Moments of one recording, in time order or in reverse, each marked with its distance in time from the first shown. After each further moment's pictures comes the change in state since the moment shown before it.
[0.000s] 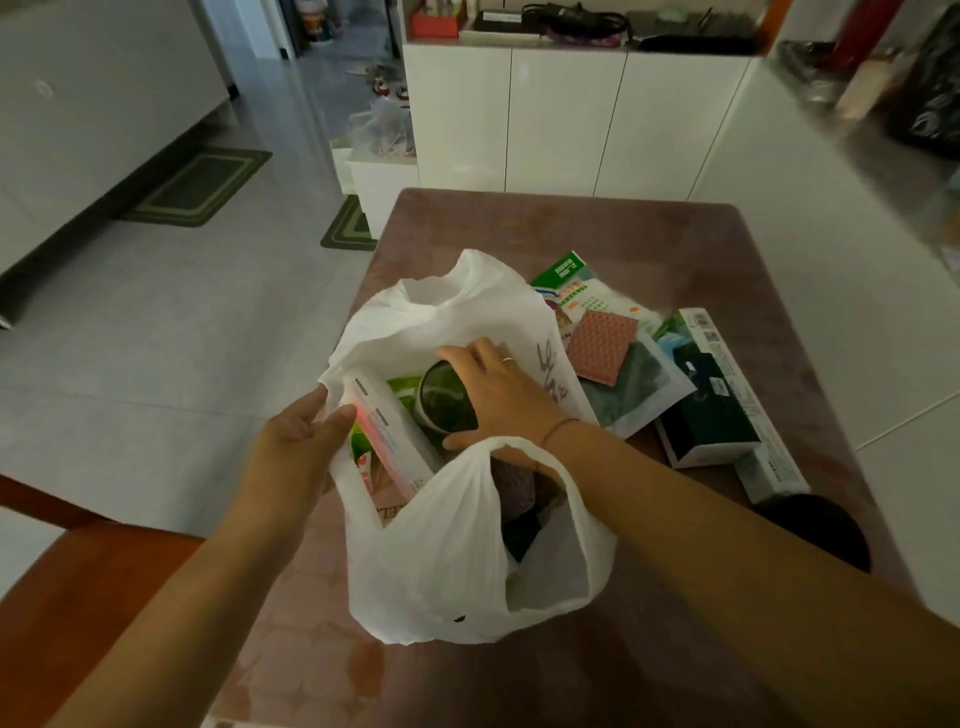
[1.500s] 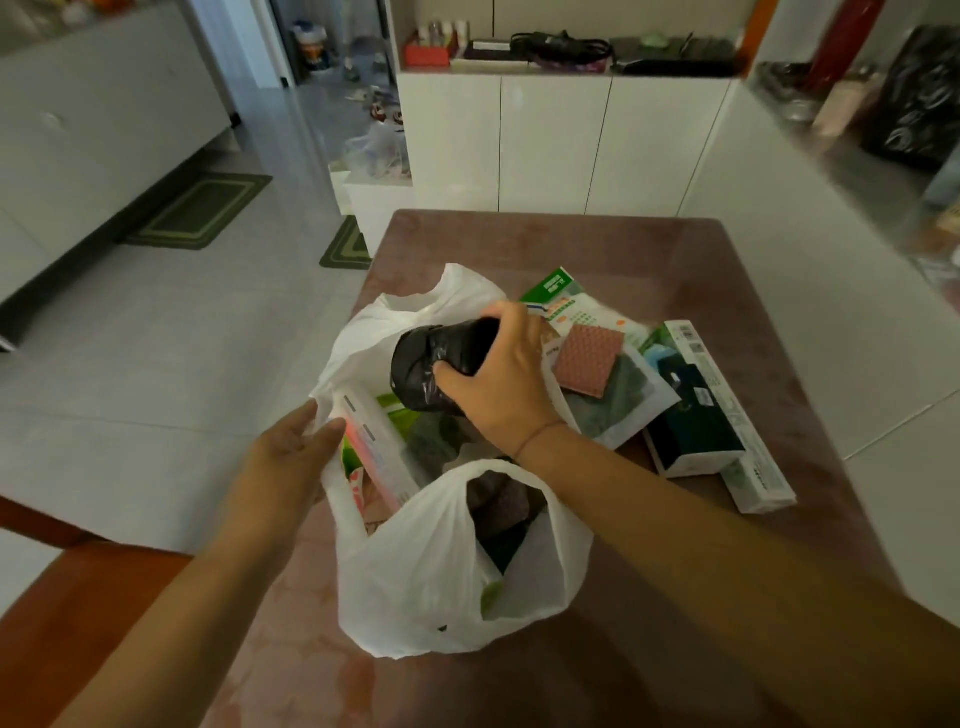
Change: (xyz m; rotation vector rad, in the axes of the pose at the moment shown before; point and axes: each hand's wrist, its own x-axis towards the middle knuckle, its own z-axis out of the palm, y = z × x) left_hand -0.004 0.006 0.006 0.033 0.031 -0.043; right_hand -0.019 -0.026 -0.037 0.656 0.556 0.313
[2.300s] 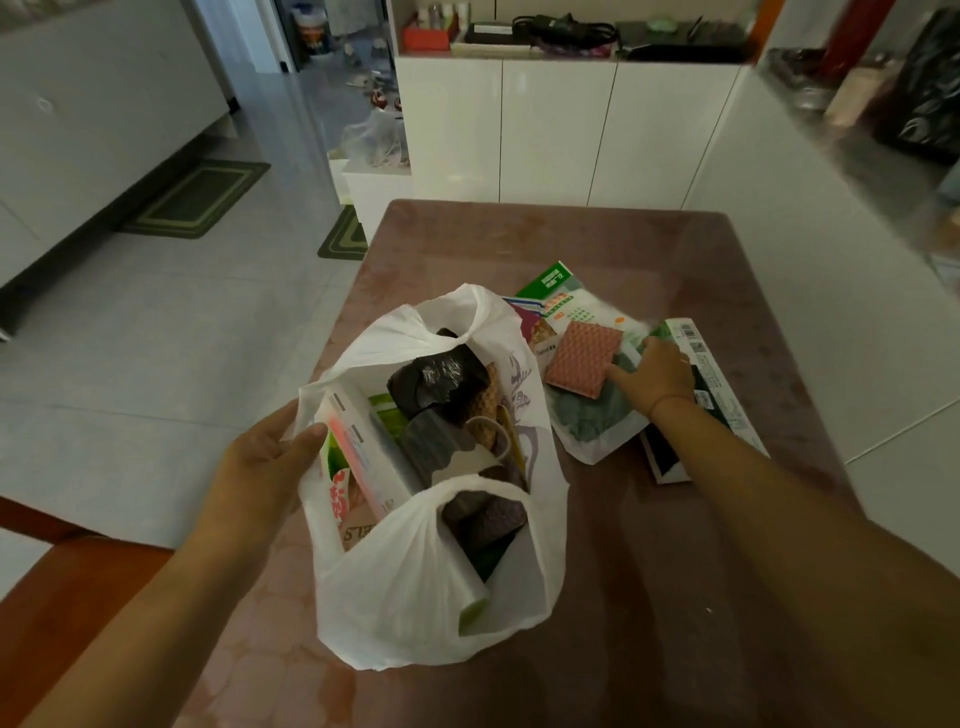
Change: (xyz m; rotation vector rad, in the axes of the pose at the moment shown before) left_hand -0.004 0.009 0.006 0.032 -0.009 0.018; right_hand 0.082 0.198 -0.089 -0.554 -0.003 0.460
